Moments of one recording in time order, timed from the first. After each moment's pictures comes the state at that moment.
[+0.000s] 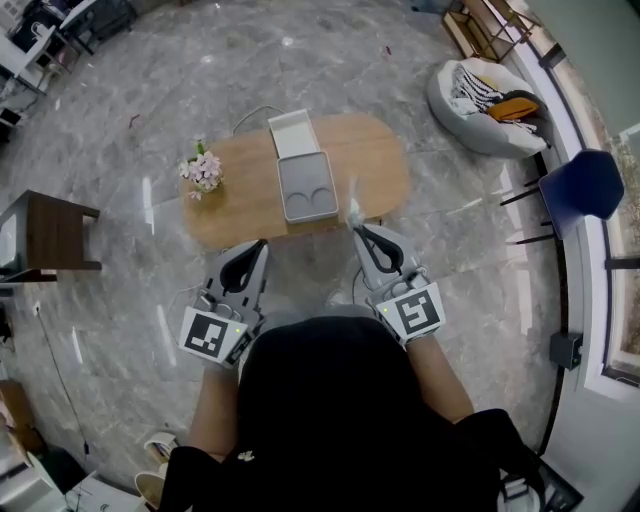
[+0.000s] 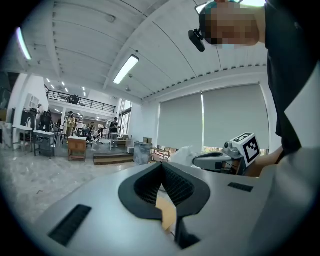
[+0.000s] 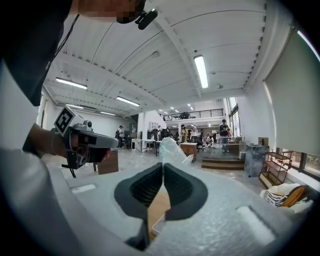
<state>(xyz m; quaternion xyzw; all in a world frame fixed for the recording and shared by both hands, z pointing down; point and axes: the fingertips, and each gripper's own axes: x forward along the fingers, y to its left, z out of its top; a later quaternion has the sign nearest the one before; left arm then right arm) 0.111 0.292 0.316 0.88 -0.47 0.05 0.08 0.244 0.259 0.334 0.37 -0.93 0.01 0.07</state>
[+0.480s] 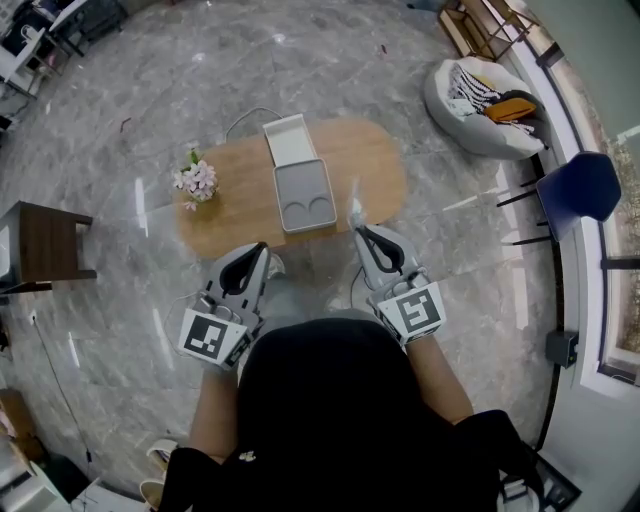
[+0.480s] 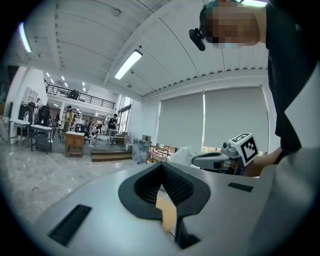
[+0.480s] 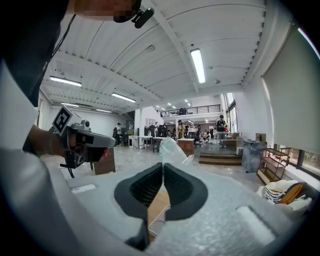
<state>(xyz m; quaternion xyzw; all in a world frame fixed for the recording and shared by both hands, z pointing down) 0.093 0.238 0.334 0.88 -0.46 0.05 0.10 0.235 0.201 0.354 0.39 -0.92 0.02 0.09</state>
